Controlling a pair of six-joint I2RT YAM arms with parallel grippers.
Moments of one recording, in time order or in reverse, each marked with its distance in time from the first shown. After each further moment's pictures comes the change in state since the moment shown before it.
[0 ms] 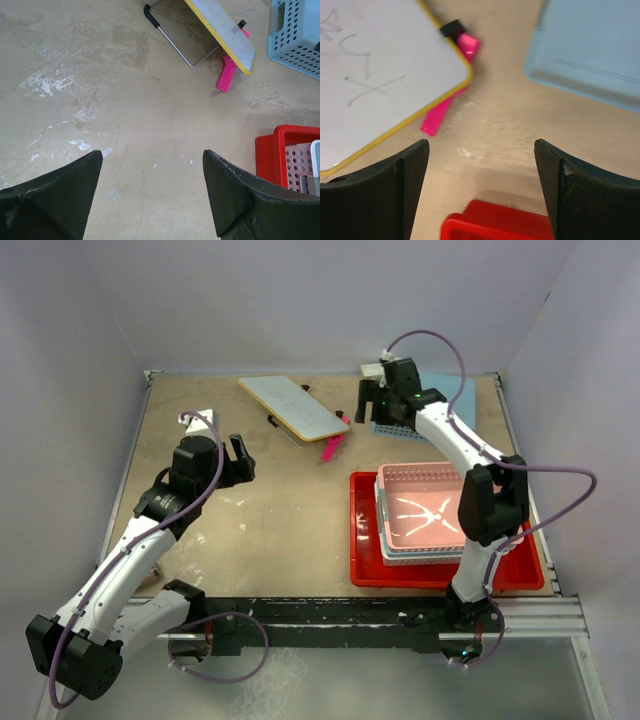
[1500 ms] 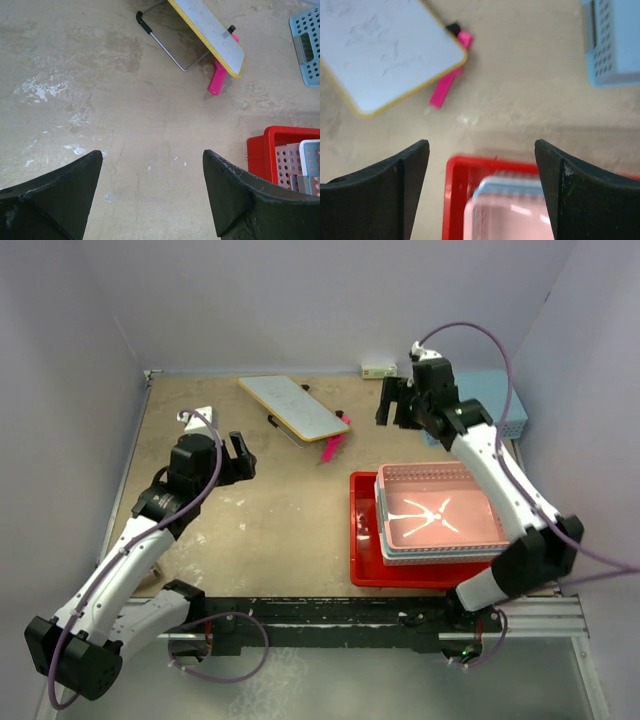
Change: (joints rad) left arm 0.000 -0.006 0.017 0.001 0.020 -0.001; right arm 0.032 -0.262 -0.014 -0.164 0.071 0.010
